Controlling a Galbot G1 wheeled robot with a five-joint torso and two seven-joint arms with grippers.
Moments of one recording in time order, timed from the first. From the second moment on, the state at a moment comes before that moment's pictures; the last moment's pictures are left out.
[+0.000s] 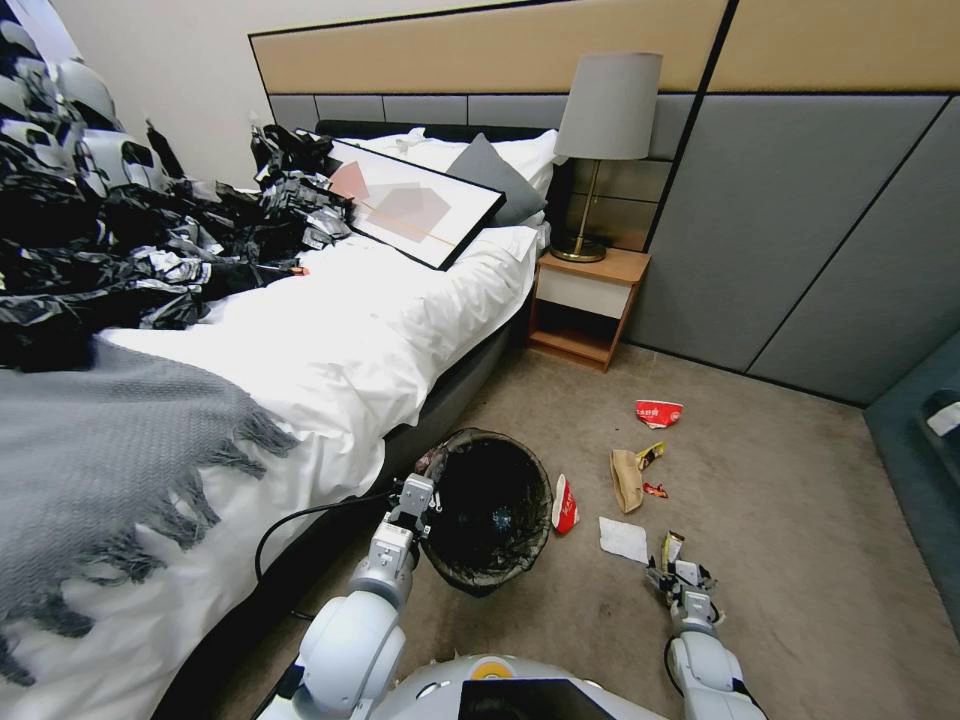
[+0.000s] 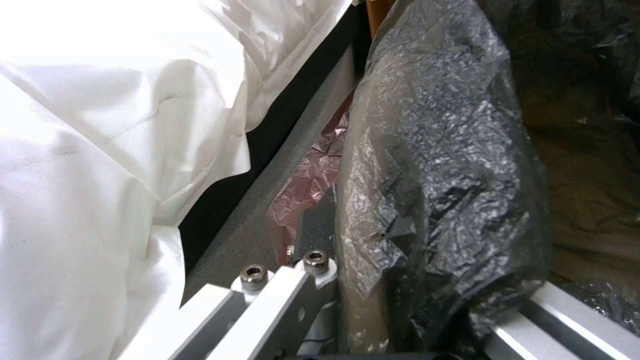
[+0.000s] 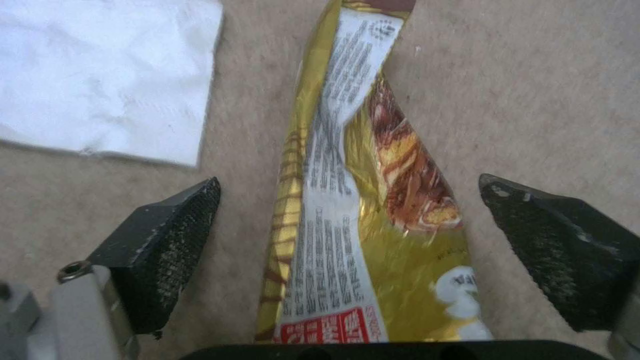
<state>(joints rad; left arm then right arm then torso) 1.55 -1.28 -0.18 -2.36 0.09 0.55 -0.17 -1.31 1.41 0.84 1.09 0.01 0.05 0.05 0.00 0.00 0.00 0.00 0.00</state>
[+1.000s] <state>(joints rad) 1.55 -1.28 -0.18 -2.35 0.10 0.55 -0.17 -1.30 1.39 0.86 1.05 0.04 0.09 0.04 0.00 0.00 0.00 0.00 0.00</state>
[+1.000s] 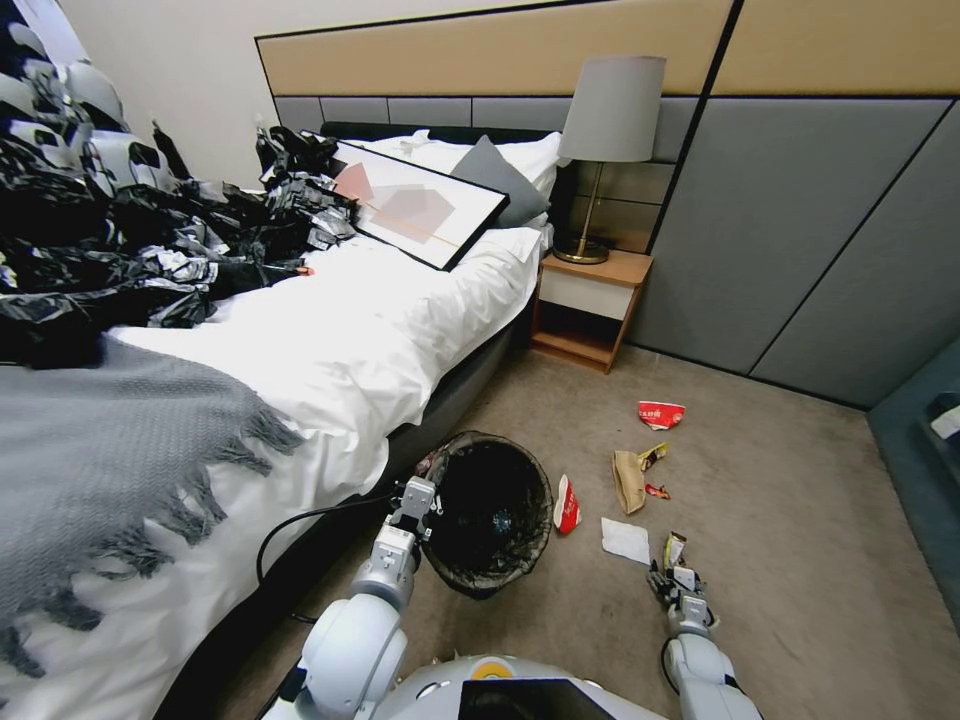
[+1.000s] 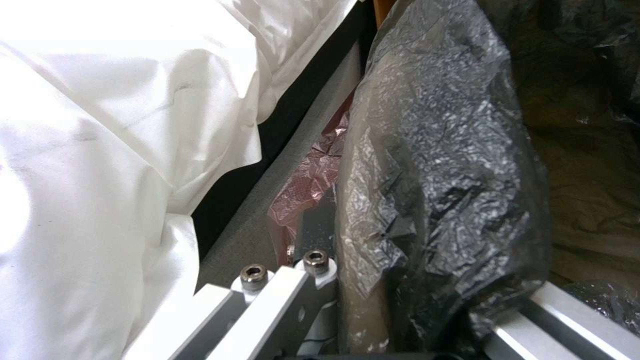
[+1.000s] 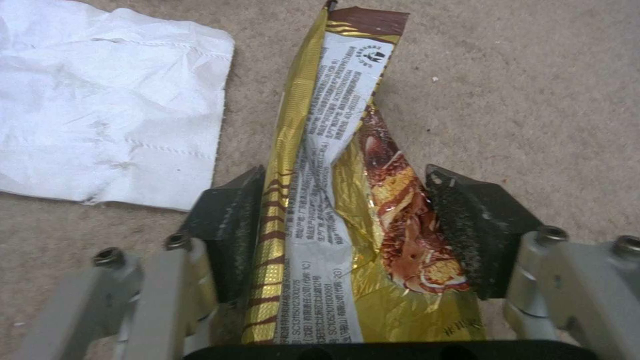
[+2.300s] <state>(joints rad) 1.55 -1.29 -0.16 -2.35 0.10 0.55 -0.17 -1.45 1.45 0.82 1.66 0.06 0.20 0.03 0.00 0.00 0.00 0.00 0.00</state>
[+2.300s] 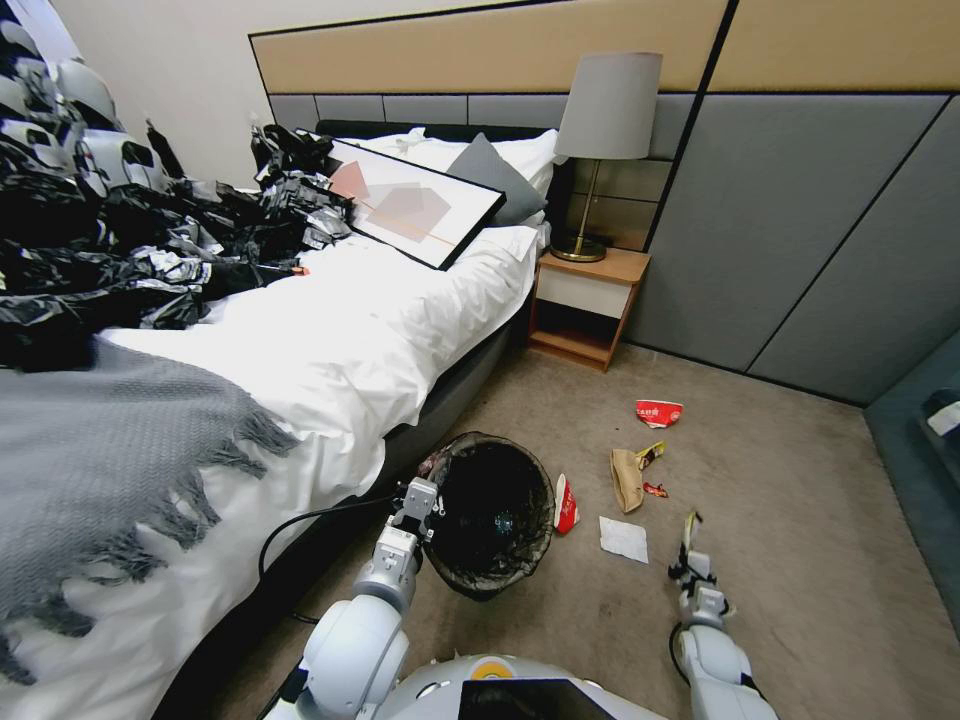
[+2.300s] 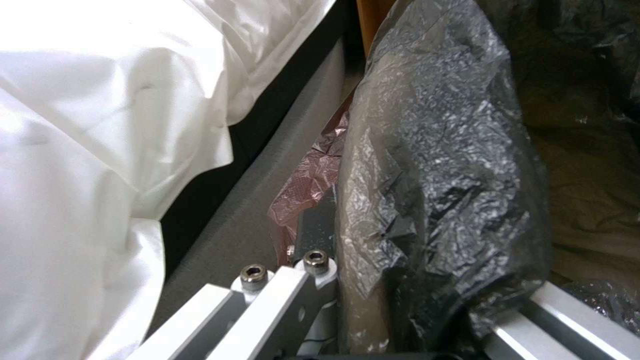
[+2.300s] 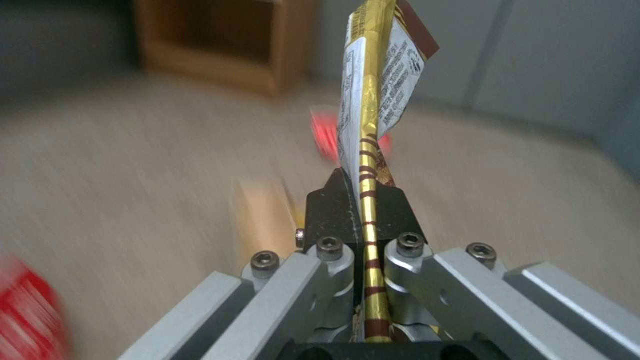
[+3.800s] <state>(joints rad) 1.53 -1.30 -0.15 -2.33 0.07 0.56 -0.17 -1.66 1.38 0.29 2.06 -0.04 0.52 -0.38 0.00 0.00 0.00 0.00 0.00</state>
